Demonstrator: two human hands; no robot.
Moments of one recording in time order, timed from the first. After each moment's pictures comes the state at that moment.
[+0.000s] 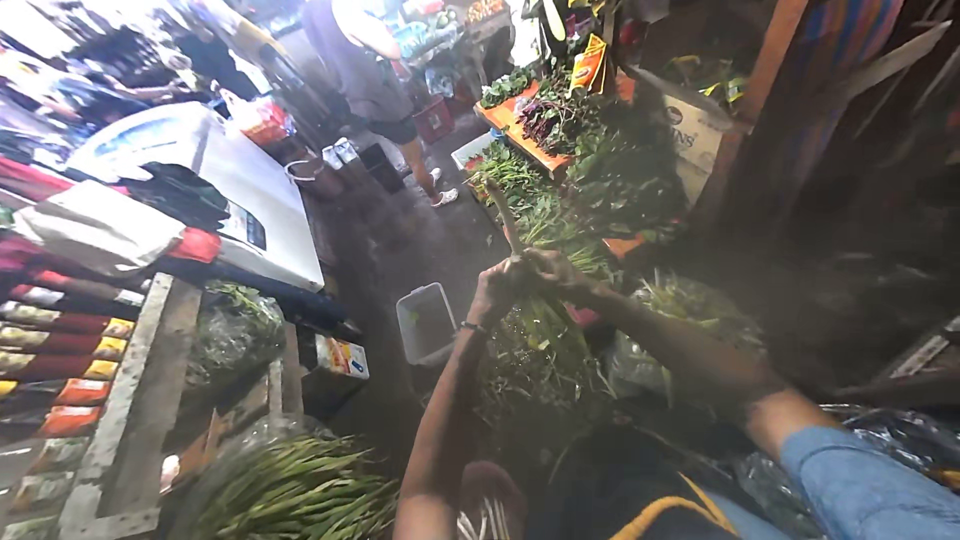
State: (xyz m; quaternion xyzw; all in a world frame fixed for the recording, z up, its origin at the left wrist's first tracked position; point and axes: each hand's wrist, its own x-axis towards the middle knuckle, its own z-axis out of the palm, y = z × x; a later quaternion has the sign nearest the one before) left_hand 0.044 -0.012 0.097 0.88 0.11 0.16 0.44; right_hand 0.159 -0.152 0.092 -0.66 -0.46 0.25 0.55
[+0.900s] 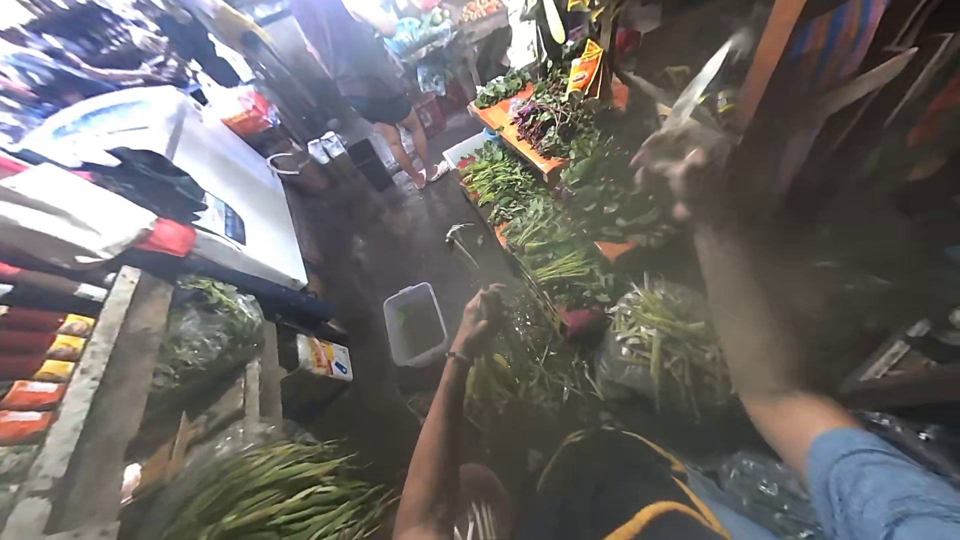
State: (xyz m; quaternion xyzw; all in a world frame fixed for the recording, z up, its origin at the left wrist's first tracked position) left_hand 0.005 0.014 0.021 0.73 0.15 0.15 0.65; right_hand 0.273 -0.243 0.175 -0.64 -0.30 0.04 0.70
